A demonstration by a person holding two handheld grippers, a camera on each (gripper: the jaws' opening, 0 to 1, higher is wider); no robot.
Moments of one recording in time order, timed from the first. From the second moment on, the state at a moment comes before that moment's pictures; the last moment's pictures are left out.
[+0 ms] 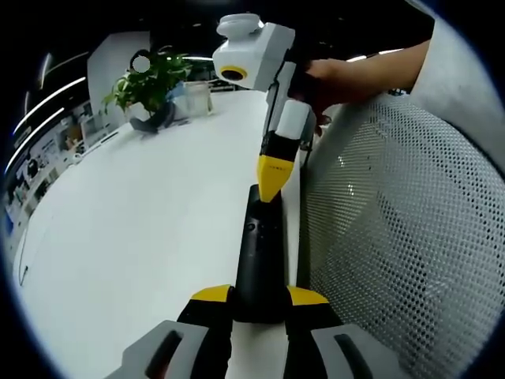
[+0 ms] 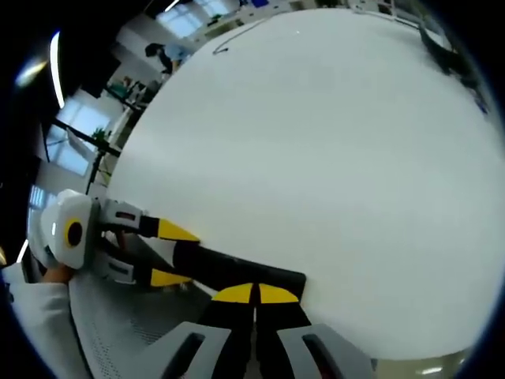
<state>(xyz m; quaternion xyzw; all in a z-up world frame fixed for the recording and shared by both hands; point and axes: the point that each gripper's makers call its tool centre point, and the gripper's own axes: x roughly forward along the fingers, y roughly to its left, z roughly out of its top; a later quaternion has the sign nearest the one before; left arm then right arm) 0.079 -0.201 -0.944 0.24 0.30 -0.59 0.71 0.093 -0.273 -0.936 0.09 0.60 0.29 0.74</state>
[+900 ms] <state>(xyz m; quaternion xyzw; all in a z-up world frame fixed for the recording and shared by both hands) 0.080 -0.204 -0.943 0.24 0.30 -0.59 0.71 0.101 -0.275 -0.929 0.13 0.59 0.29 0.74</state>
